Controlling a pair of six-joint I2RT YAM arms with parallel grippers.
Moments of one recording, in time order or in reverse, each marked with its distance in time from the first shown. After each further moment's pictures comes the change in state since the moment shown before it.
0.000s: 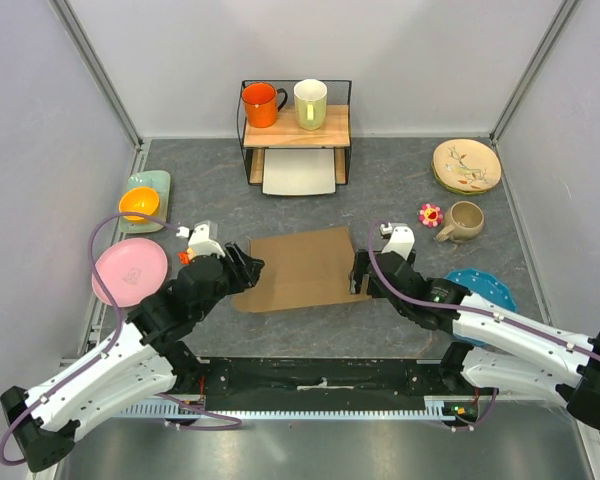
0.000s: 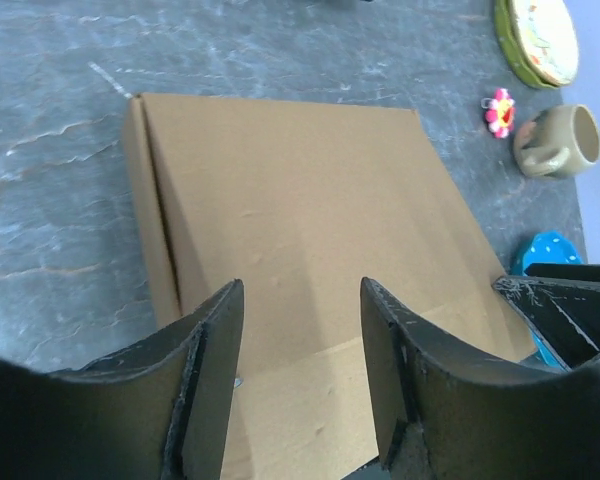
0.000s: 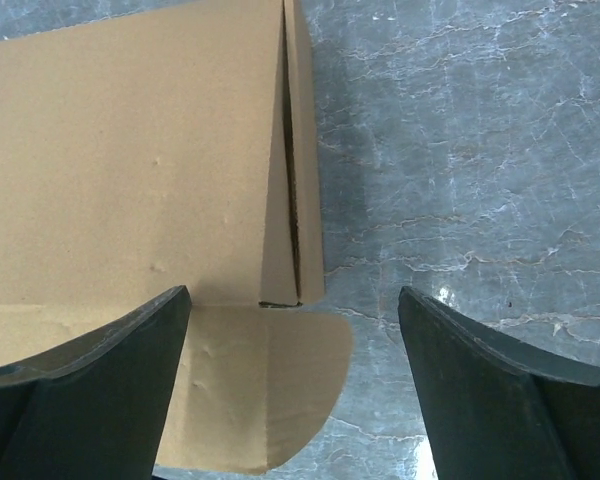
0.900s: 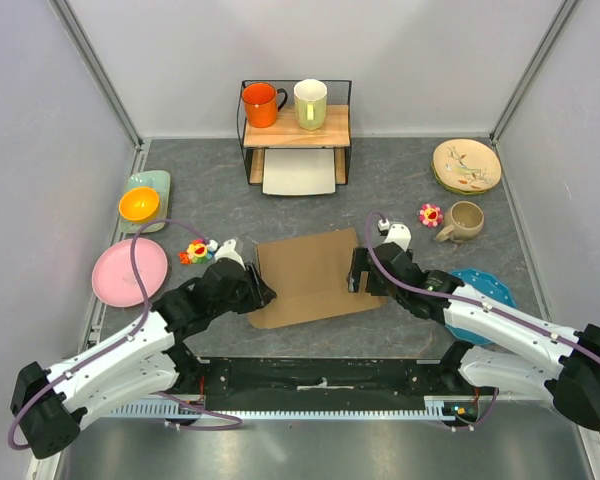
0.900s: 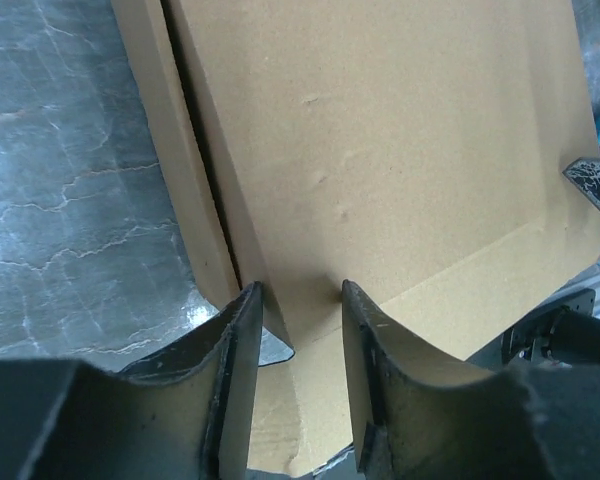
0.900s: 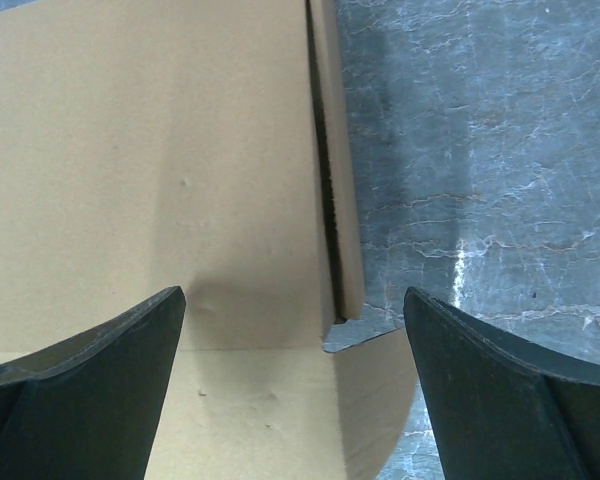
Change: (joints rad) left arm 0.009 0.138 -0.053 -0.092 0.227 -0.126; right arm -0.110 0.082 0.001 0.011 -0.156 0.007
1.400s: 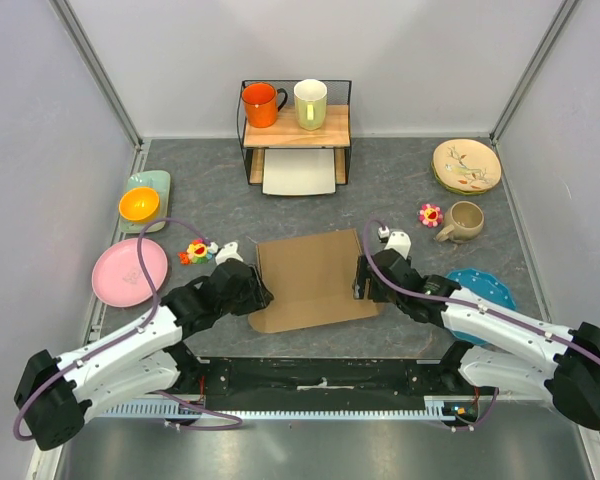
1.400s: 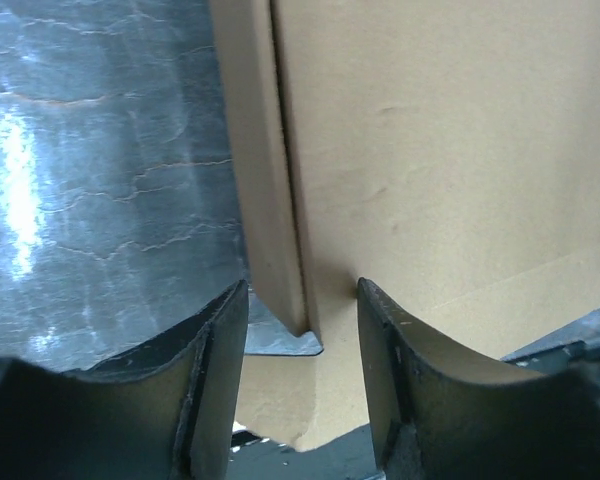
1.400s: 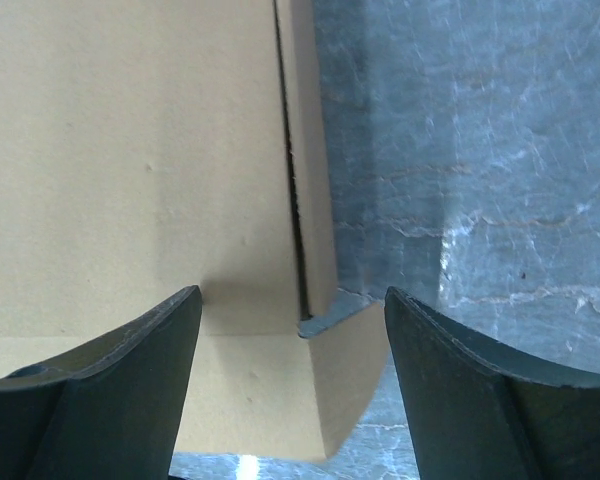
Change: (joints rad) left arm 0.003 0.074 -0.019 -0.015 -0.051 -0.008; right arm 0.000 0.005 -0.048 0.016 -0.007 0.000
